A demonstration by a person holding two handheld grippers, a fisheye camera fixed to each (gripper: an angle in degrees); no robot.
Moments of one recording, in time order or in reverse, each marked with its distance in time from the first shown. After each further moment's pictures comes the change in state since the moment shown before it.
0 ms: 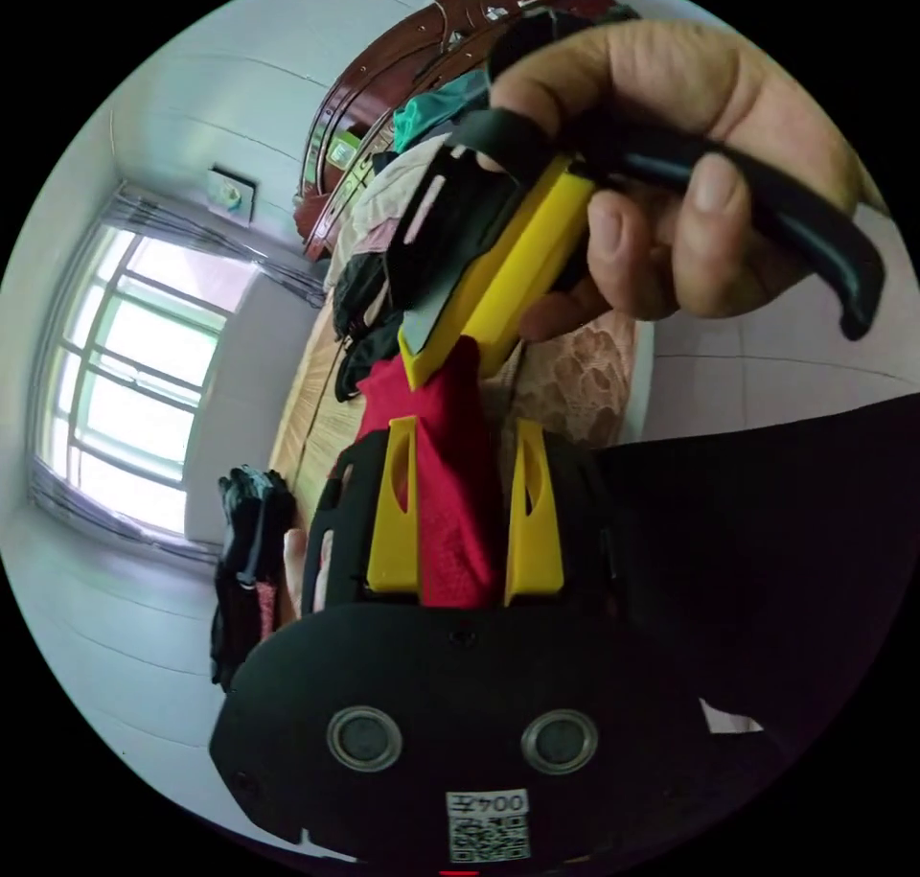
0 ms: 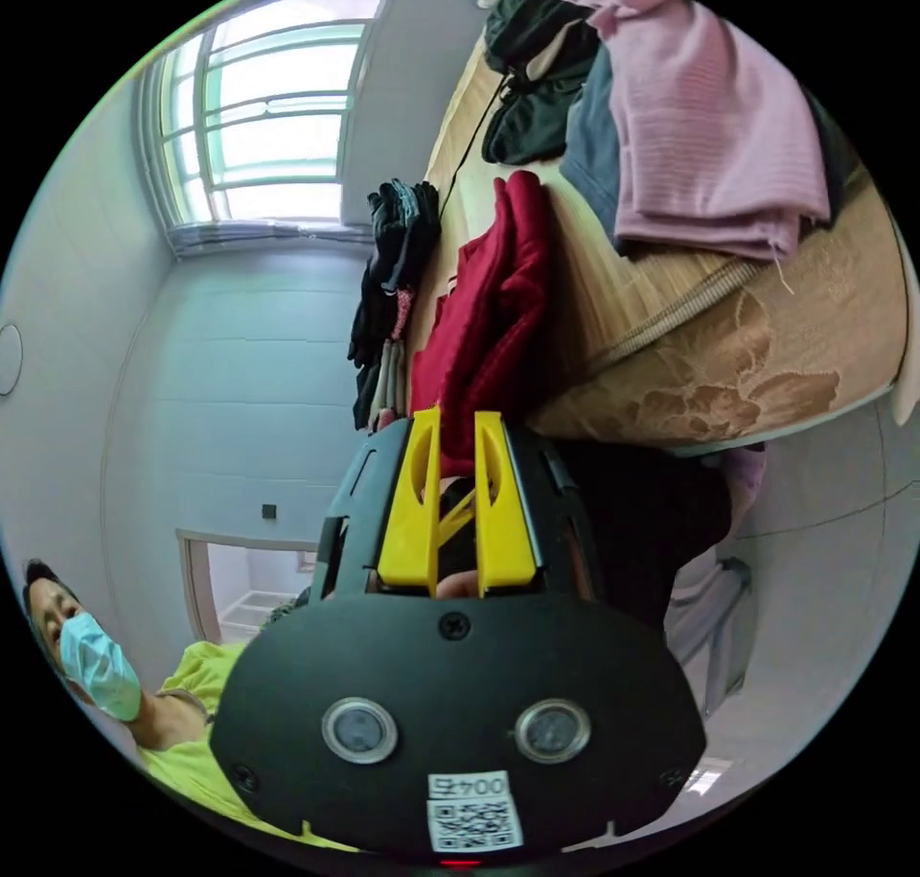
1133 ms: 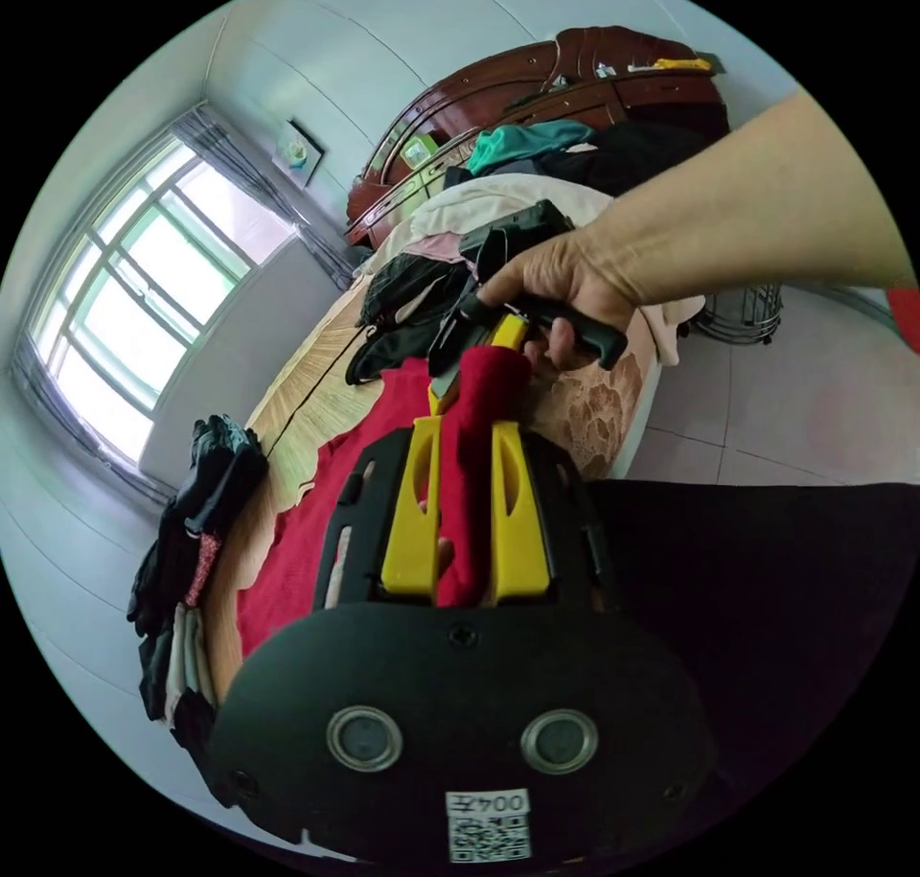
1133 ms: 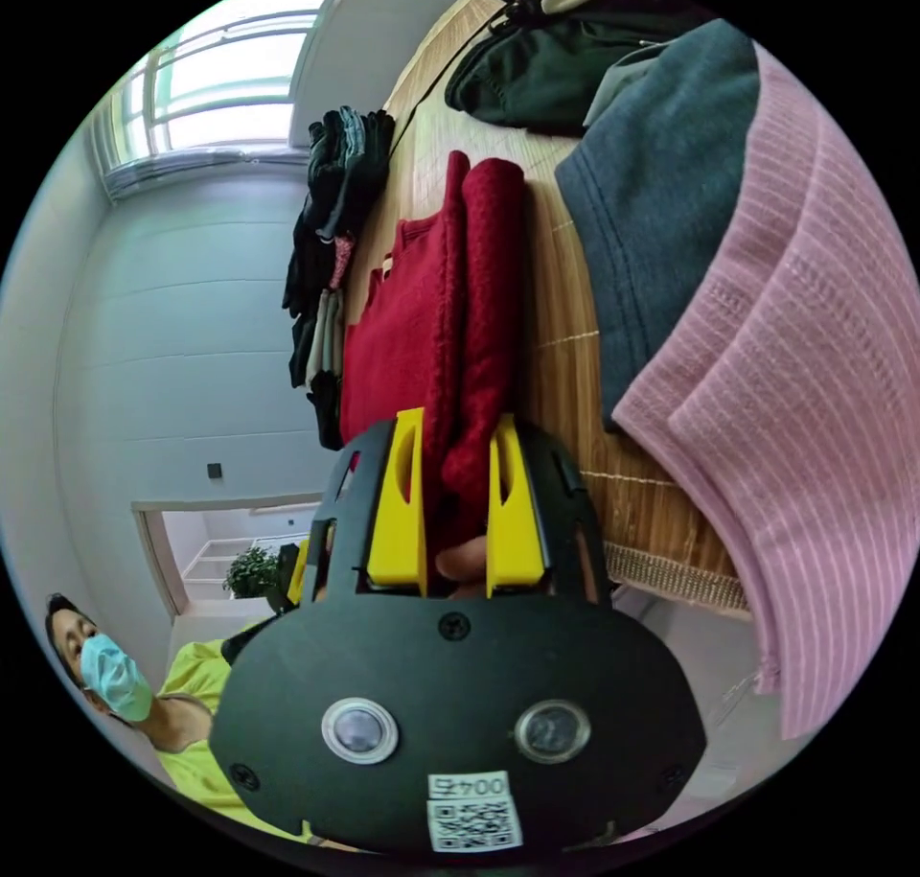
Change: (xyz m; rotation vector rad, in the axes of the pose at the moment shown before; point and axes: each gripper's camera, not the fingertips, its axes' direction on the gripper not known) left arm -0.048 0.010 -0.020 0.110 0.145 -0.332; right arm -0.053 -0.178 0.097 -0.004 1.400 -0.766
